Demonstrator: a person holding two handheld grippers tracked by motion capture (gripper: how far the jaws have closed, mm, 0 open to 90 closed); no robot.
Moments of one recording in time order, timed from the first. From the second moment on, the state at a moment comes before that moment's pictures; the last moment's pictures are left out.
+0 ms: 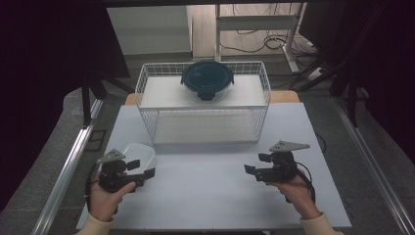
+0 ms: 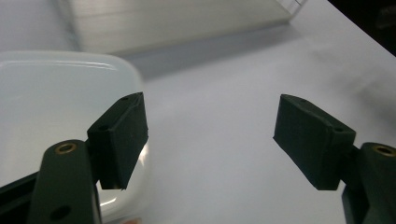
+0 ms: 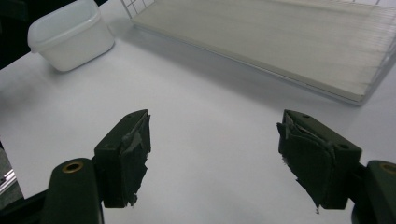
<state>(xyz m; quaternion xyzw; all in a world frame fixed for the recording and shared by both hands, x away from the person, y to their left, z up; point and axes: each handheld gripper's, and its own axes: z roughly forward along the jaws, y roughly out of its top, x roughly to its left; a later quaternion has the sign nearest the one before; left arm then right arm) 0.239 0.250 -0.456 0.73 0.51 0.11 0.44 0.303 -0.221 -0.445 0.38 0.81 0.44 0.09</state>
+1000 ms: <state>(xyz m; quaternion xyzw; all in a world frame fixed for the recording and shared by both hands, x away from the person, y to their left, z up) 0.310 0.345 -0.464 0.70 0.62 0.12 0.34 0.291 -0.226 -0.449 0.39 0.81 0.42 0.09</state>
